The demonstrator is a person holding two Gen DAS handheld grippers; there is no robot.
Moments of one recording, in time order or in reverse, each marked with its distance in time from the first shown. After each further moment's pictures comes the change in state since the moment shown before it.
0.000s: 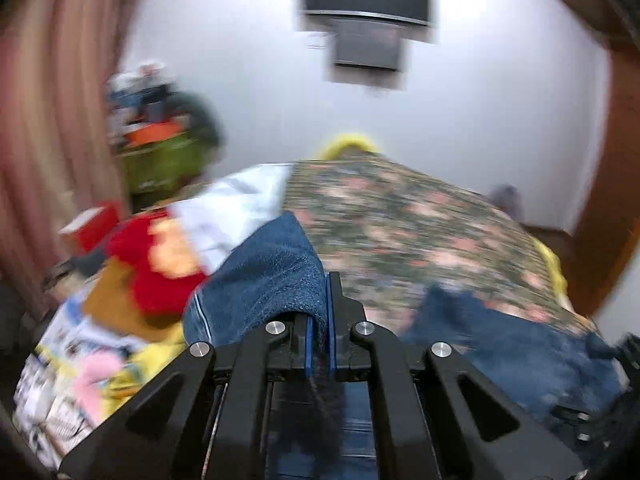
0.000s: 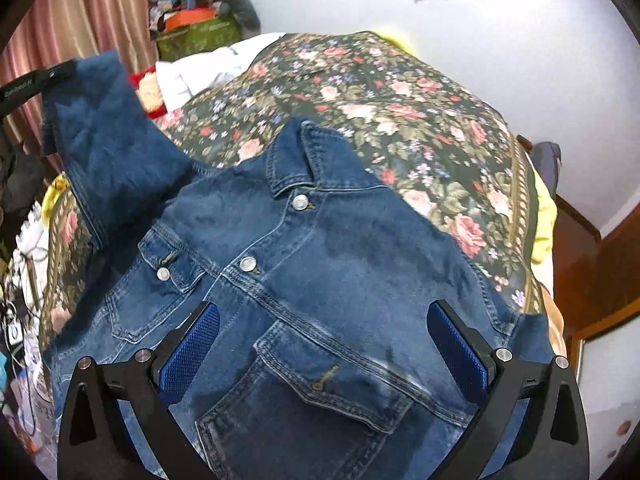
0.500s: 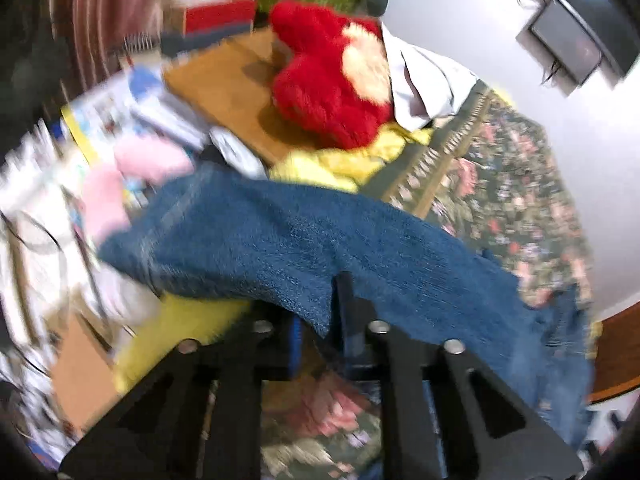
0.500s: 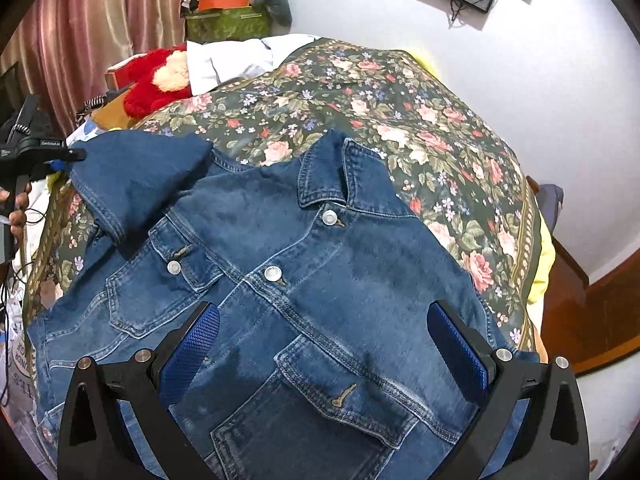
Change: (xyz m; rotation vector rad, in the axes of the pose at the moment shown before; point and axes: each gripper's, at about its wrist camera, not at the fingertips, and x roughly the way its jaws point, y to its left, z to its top) left arm 0.050 0.217 -0.138 -0.585 0.357 0.261; right arm 0.006 0.045 0.010 -0.164 -0.007 -0.040
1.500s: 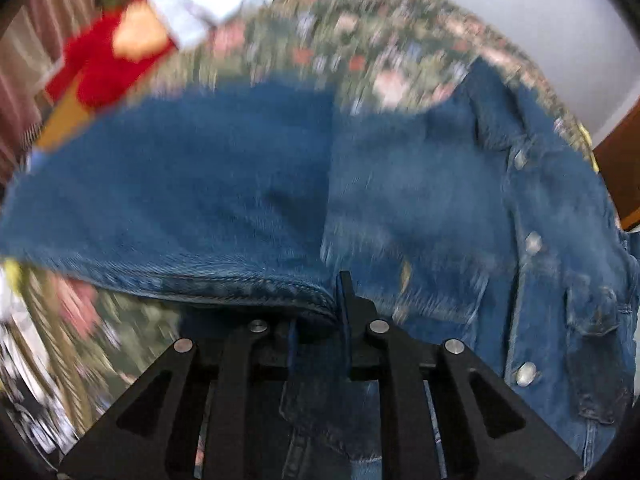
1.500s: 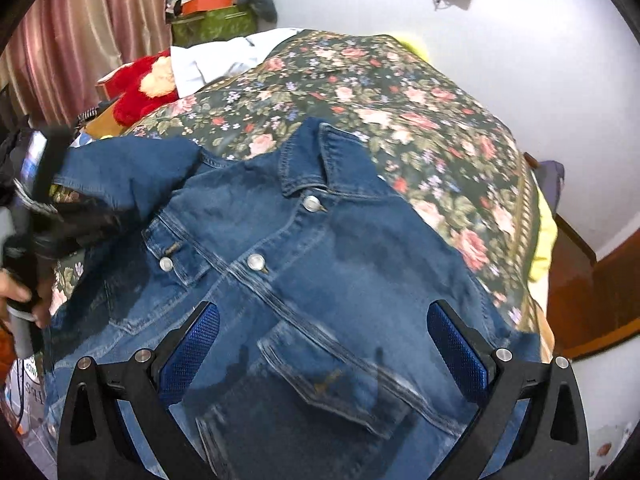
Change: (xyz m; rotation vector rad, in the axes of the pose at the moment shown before) left arm 0.016 -0.159 -0.126 0.459 0.247 -0.075; right arm -0.006 -0.027 -0.011 0.071 0.028 0.019
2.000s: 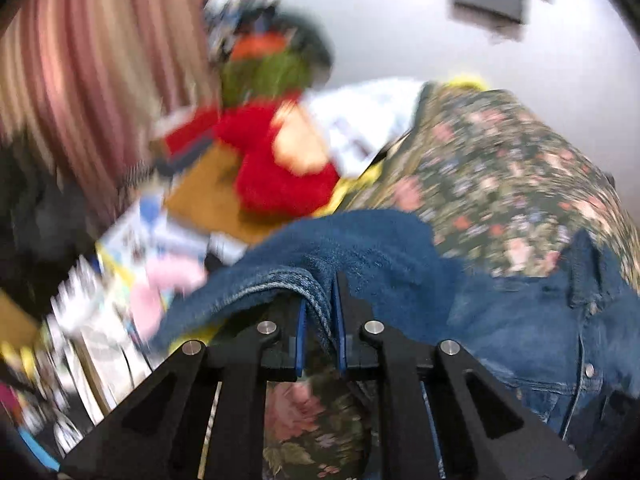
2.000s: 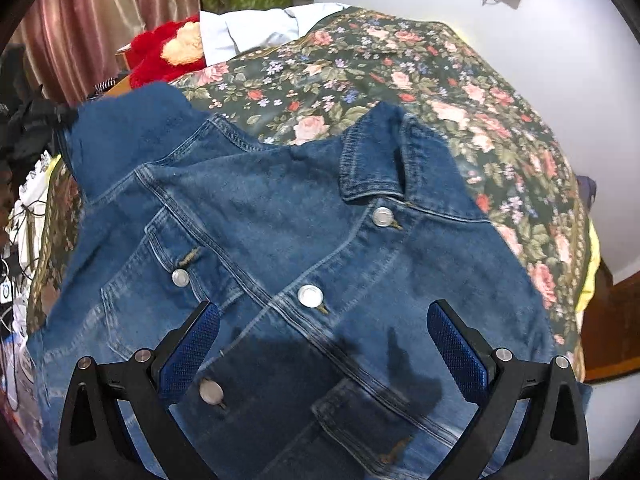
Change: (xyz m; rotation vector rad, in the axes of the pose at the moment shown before) left arm -0.110 0.074 0.048 -0.064 -0.446 0.315; right arm 0.067 0.051 0.031 -0.097 0.059 0.067
